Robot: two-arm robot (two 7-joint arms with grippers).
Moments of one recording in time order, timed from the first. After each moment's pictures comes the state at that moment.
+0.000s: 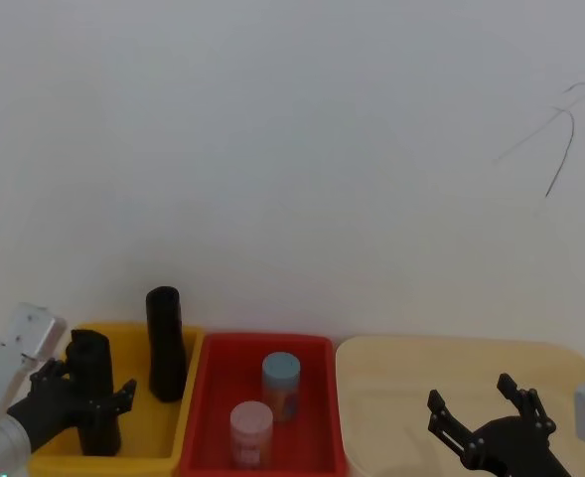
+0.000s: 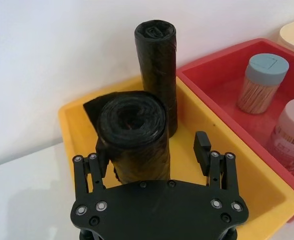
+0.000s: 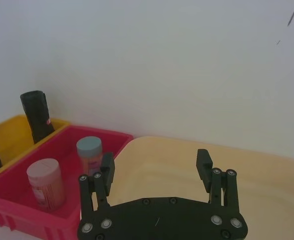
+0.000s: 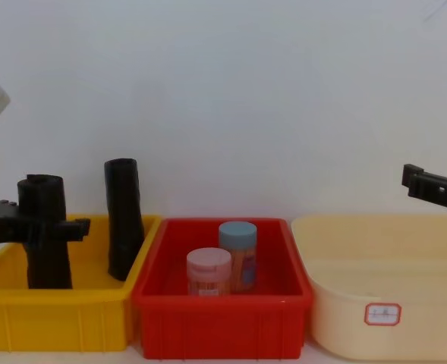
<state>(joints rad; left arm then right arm) -0.37 0.43 0.29 -1.36 -0.31 0.20 -0.29 -0.01 0.34 -0.23 -1.77 0.29 0.03 0.07</state>
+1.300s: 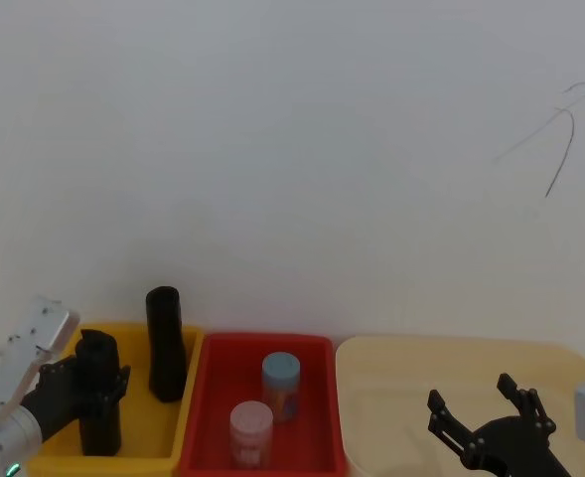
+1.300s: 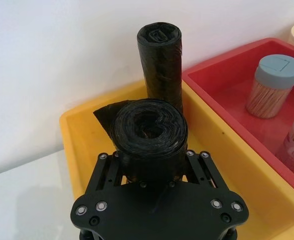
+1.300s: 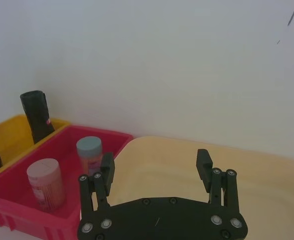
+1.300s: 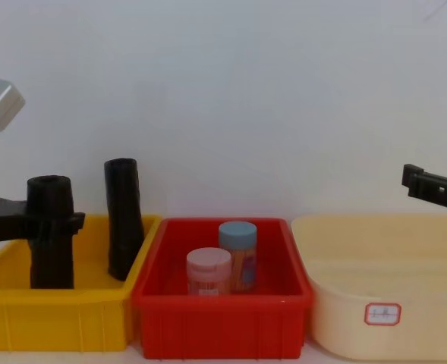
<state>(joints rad) -0.42 0.40 0.30 -1.29 -0.26 0.19 -0.29 -0.01 0.34 -0.23 -1.77 0.29 0.03 0.07</state>
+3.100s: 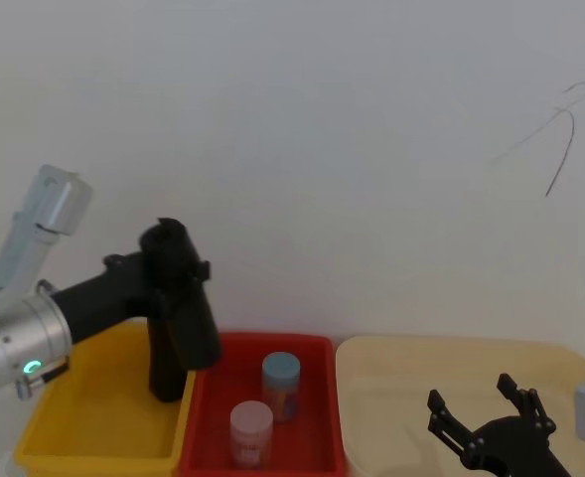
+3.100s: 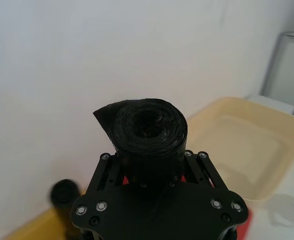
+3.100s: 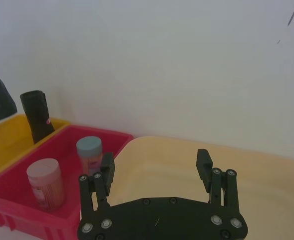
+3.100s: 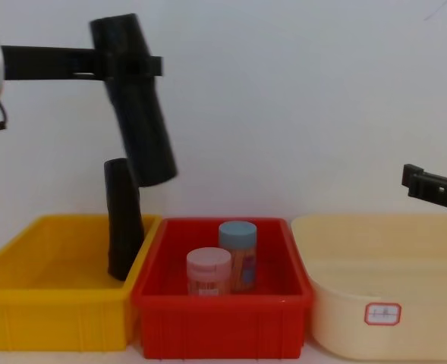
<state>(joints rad) -0.53 0.42 0.28 -1.50 -0.48 0.28 -0.57 -0.01 0.34 -0.23 -1.77 0.29 0.03 0.07</state>
